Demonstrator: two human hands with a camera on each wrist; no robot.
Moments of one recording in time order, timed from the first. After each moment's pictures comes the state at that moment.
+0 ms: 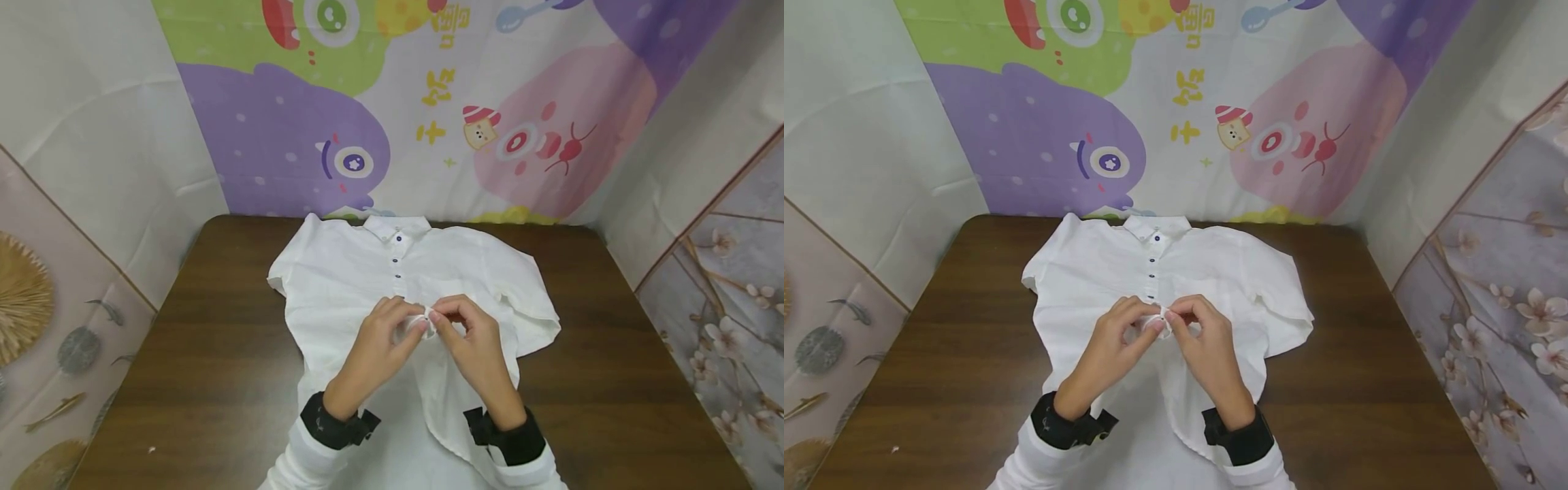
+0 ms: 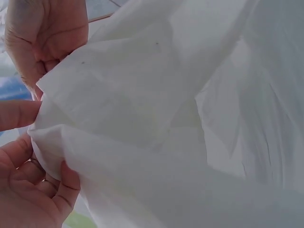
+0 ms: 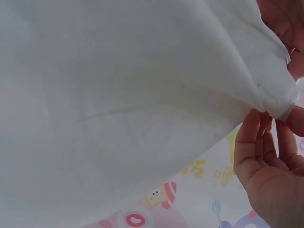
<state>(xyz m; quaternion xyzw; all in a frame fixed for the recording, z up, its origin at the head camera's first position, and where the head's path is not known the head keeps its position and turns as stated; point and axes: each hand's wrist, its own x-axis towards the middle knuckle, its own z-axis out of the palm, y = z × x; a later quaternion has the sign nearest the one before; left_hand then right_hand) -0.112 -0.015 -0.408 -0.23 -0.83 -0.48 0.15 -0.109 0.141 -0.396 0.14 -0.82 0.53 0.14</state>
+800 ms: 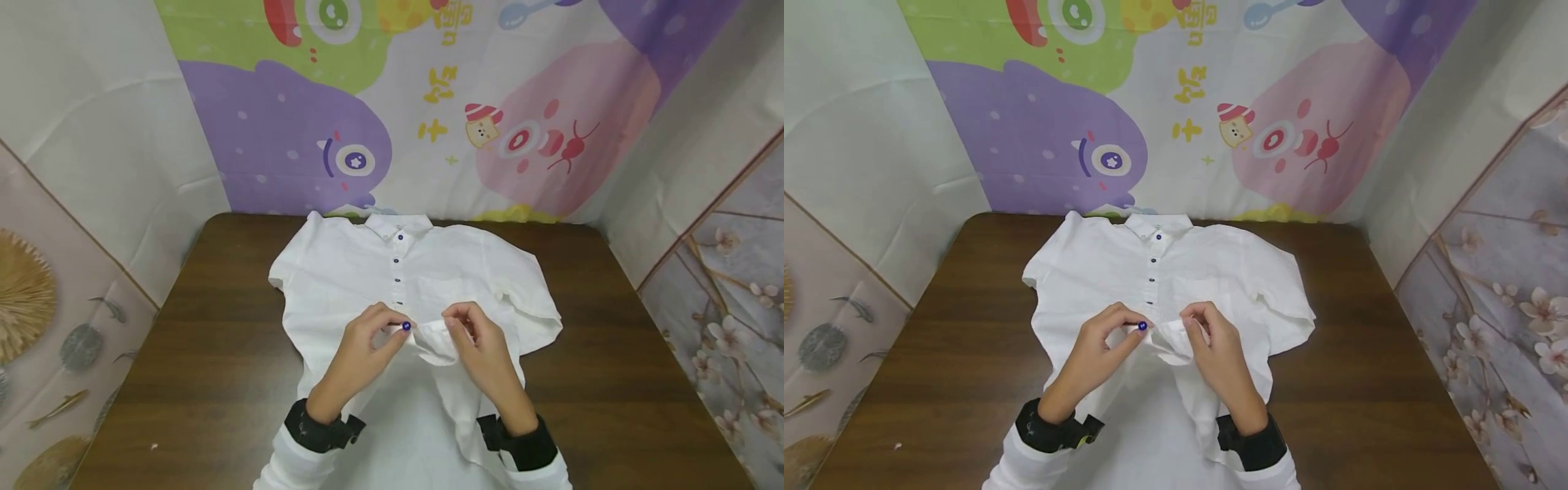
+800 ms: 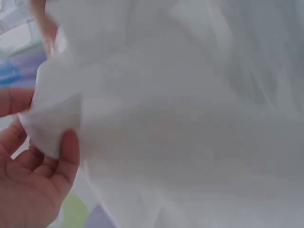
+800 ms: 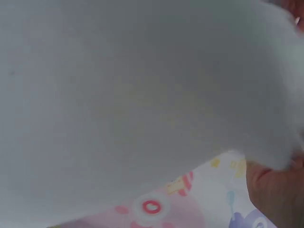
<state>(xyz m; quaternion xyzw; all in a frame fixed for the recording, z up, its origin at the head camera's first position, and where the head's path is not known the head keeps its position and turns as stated) -0.107 -0.038 -0.422 -0.22 -0.81 -0.53 0.10 -0.103 0.157 -0.412 0.11 -0.85 0.50 0.09</state>
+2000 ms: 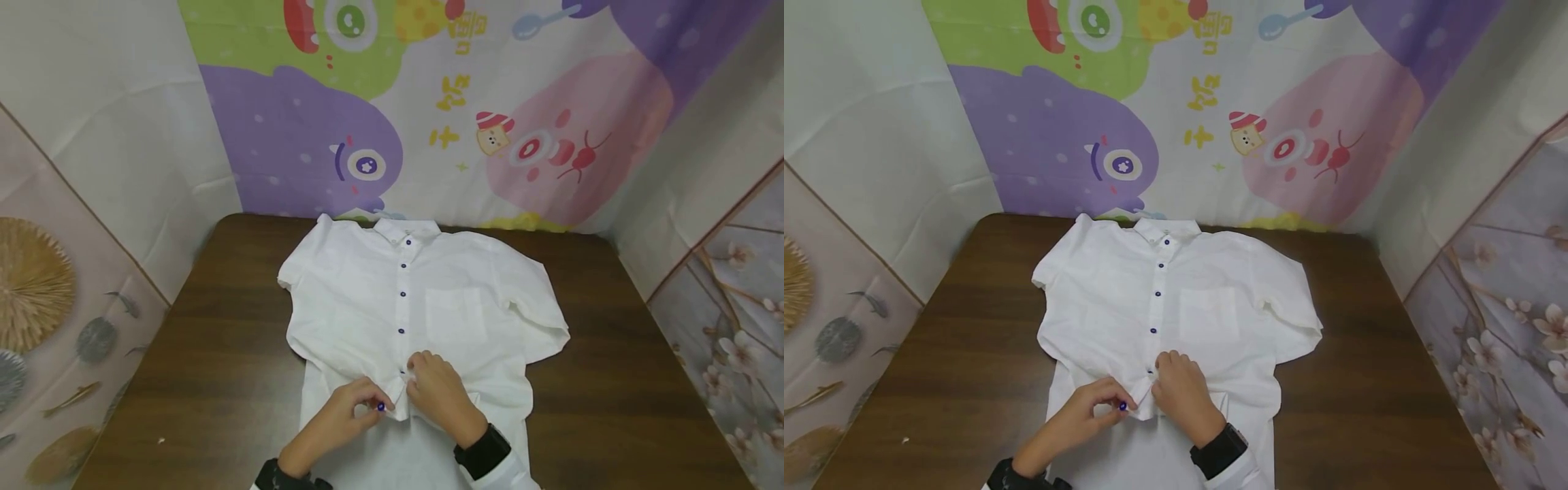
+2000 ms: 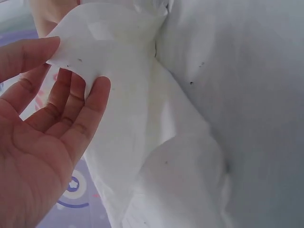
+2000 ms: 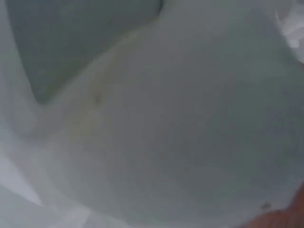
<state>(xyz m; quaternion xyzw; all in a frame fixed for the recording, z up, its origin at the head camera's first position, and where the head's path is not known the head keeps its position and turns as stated) -0.058 -0.081 -0.500 -0.27 -0.81 -0.52 -0.05 -0.096 0.109 -0.490 0.20 -0.96 0.17 -0.01</state>
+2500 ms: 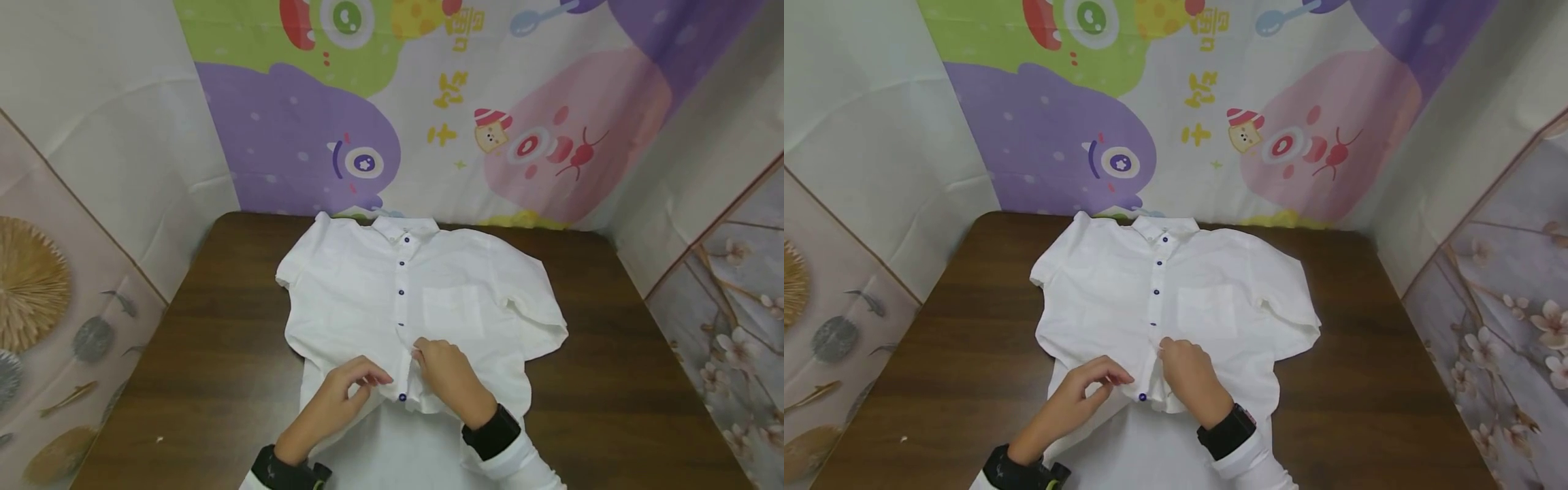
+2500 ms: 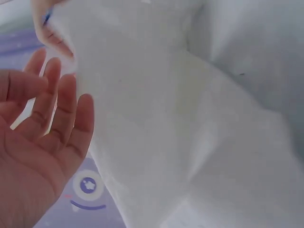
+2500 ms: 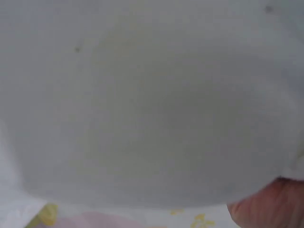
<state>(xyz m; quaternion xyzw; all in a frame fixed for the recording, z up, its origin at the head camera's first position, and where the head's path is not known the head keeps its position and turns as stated) -0.069 -0.081 -0.481 -0.25 -0.80 -0.54 0.00 -0.111 0.117 -0.459 0.20 -0.97 0.17 0.00</state>
